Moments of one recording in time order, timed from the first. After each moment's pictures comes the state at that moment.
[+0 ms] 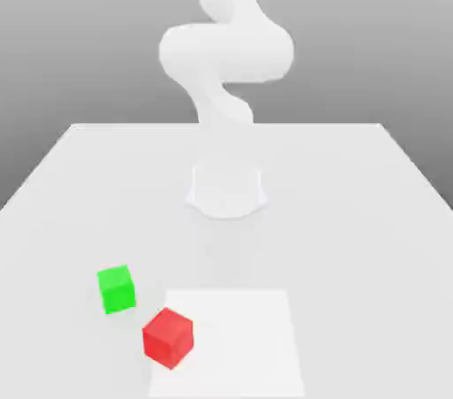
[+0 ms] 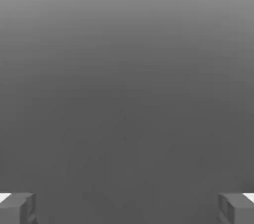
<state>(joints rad) -0.03 -0.71 0.01 -2.33 -0.01 2.34 0.84</state>
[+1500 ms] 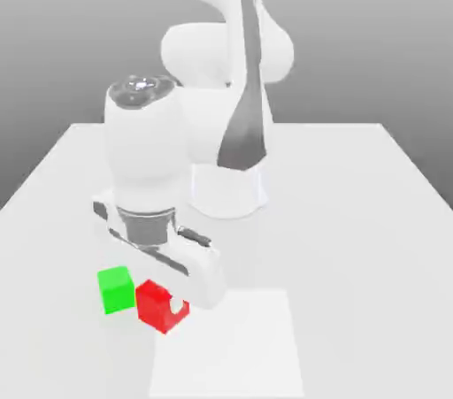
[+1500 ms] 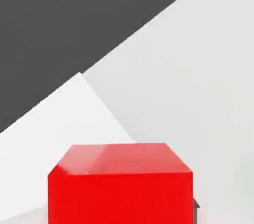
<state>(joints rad) -0.24 0.05 -0.02 -2.67 0.04 2.72 1.36</state>
